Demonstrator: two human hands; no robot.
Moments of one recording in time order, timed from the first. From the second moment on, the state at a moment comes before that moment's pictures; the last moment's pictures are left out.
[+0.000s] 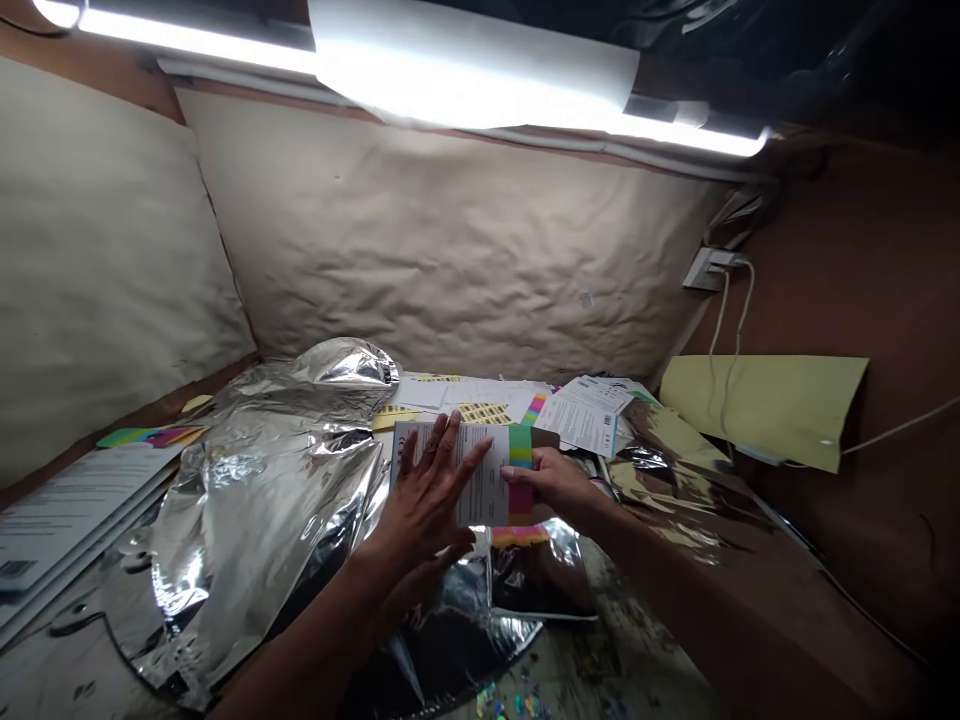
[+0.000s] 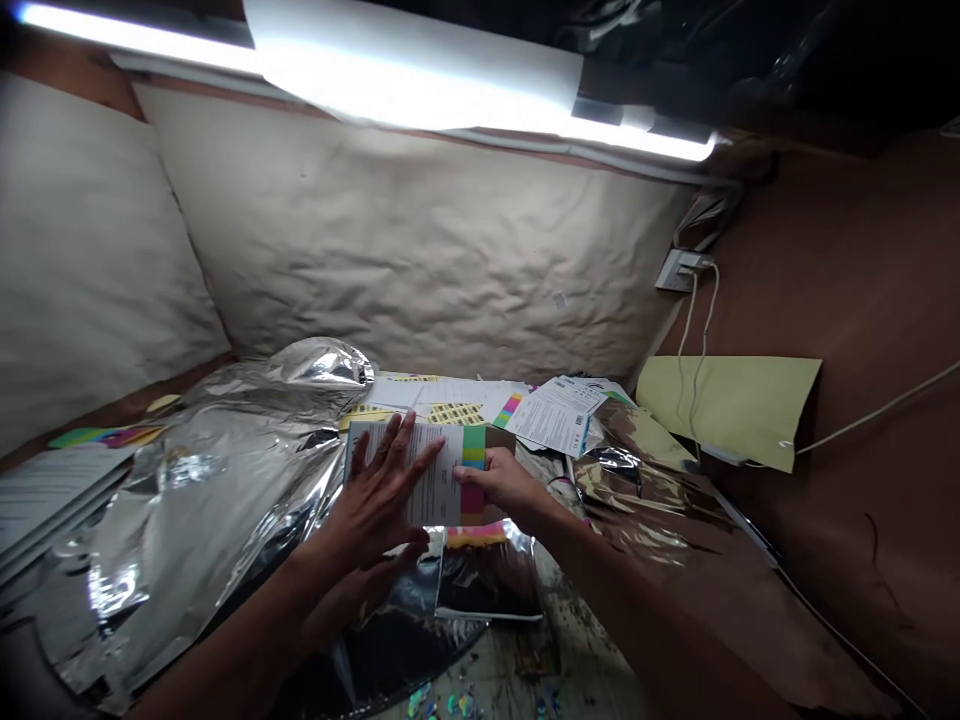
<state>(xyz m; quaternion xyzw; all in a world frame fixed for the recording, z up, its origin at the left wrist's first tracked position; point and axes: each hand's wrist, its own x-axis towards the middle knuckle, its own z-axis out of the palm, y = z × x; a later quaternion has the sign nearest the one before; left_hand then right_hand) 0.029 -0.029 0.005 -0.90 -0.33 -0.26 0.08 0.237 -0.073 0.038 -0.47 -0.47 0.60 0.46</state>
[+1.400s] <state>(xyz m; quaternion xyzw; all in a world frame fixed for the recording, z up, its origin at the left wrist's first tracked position) 0.030 -0.039 -0.003 -0.95 -0.29 -0.10 -0.11 0.319 -0.181 0.017 -0.48 -0.81 -0.26 0.21</state>
